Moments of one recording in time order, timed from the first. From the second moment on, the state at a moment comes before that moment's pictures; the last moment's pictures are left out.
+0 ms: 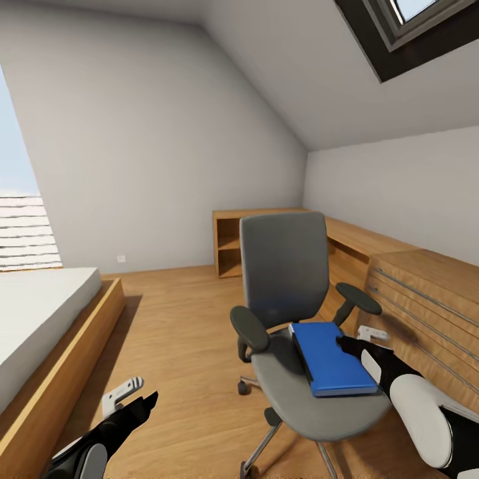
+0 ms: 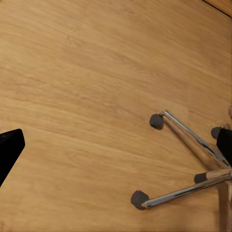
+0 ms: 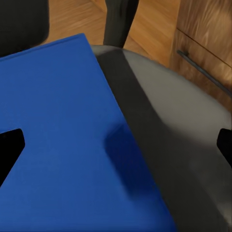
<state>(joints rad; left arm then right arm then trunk) -0.02 -0.14 0.23 -1.60 0.35 0.68 0.16 -0.89 -0.17 -0.39 -0.20 0.12 0.13 0.01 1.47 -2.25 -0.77</state>
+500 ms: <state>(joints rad) -0.02 -0.14 0.23 -1.60 0.35 0.68 0.16 -0.89 -0.17 -0.39 -0.20 0.12 0.13 0.01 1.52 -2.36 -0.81</state>
